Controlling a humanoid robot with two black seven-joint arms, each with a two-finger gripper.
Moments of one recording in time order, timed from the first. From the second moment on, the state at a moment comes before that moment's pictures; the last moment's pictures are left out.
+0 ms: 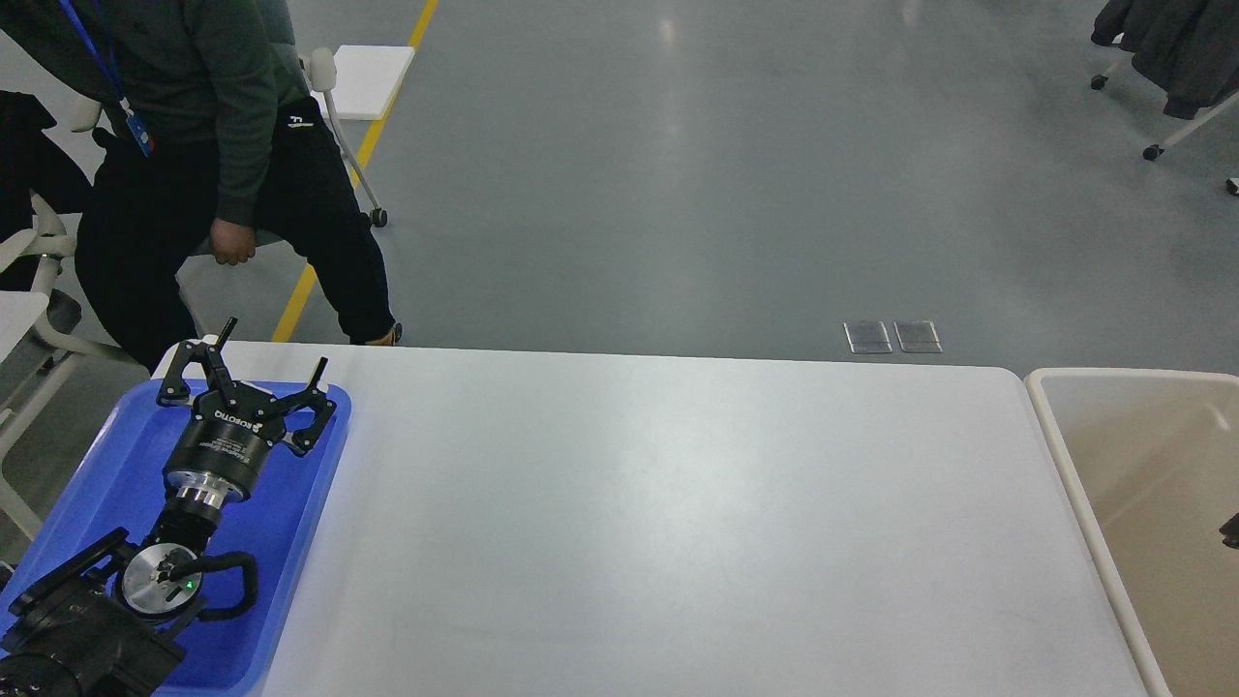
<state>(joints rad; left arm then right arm) -0.48 0.36 -0.88 -0.46 -0.17 -0.78 -0.41 0.62 -0.57 -0.32 -0.02 -0.40 0.30 0.25</state>
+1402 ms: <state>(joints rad) -0.48 0.36 -0.88 -0.46 -0.17 -0.78 -0.41 1.18 -0.67 0.25 0.03 -0.15 0.18 -0.11</state>
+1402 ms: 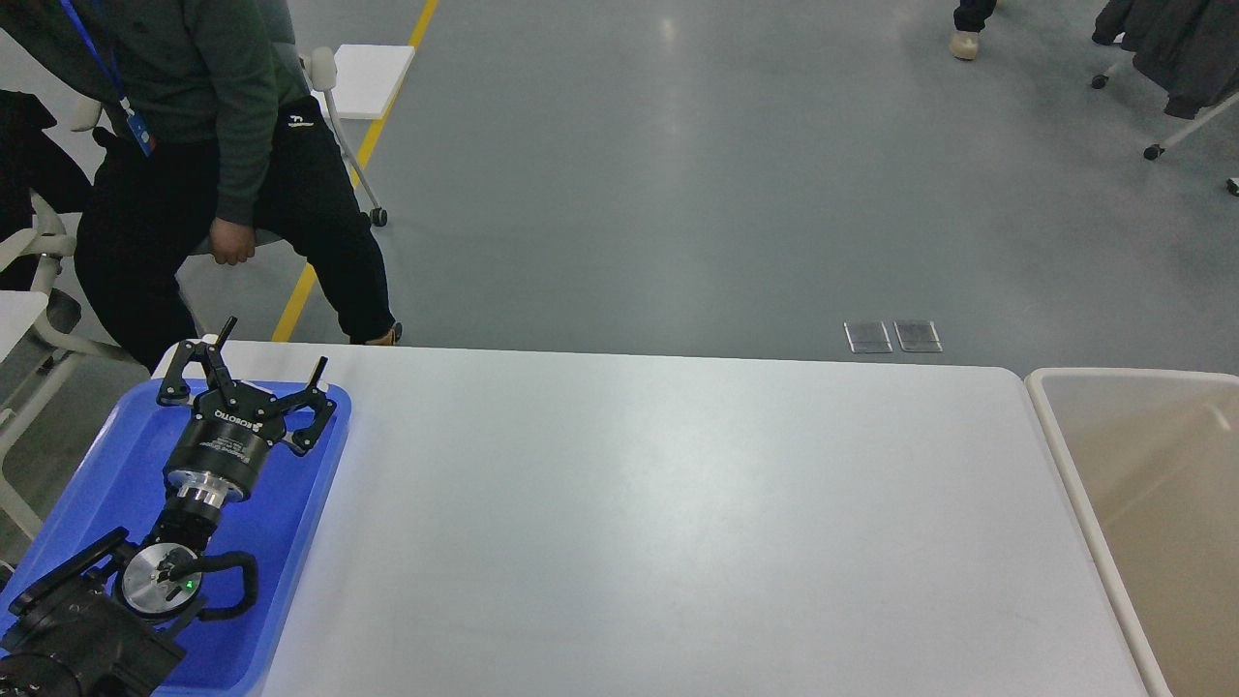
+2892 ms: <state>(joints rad) -0.48 0.36 -0.88 -0.46 -0.17 -0.78 -0.41 0.88 -0.57 0.51 0.52 -0.08 0.17 0.53</state>
